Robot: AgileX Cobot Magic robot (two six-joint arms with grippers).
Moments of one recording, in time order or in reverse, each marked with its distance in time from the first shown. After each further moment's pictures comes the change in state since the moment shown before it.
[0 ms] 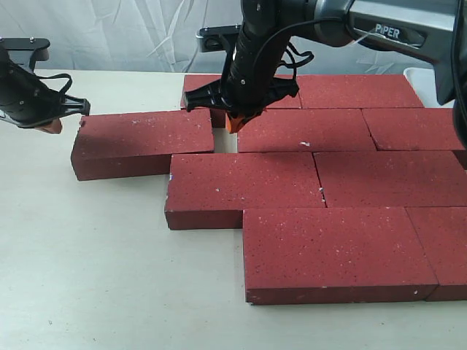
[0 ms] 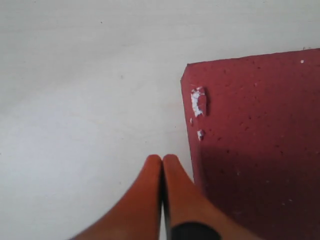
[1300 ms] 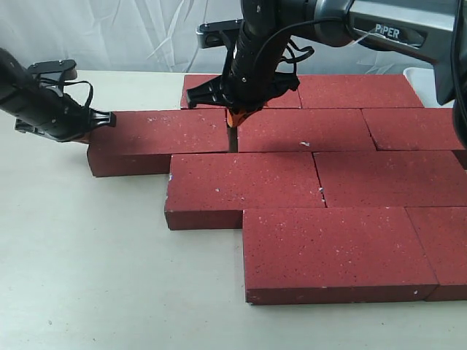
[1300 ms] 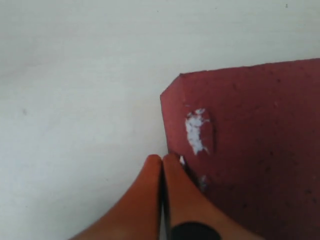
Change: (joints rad) left arm 0.000 0.171 -0.025 -0.508 -0.140 0.472; right arm 0.000 0.000 0.000 -0.056 -0.040 0.000
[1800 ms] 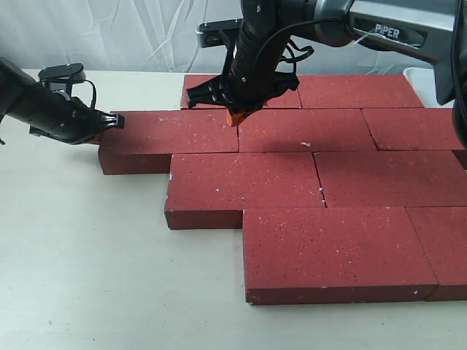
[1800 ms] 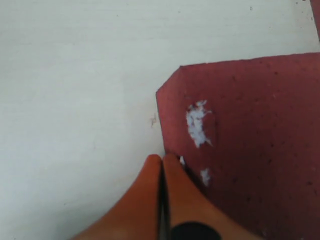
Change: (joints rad) left arm 0.000 0.038 -0.002 -0.293 0.003 0.287; right arm 0.000 0.000 0.000 0.000 -0.006 0.000
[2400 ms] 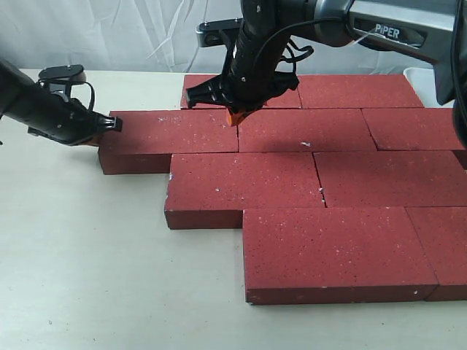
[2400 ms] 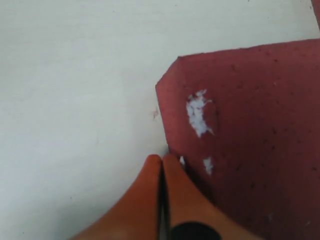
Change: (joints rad) left arm 0.014 -0.002 0.000 0.026 0.021 0.023; right arm 0.000 0.000 0.000 0.000 -0.004 0.000
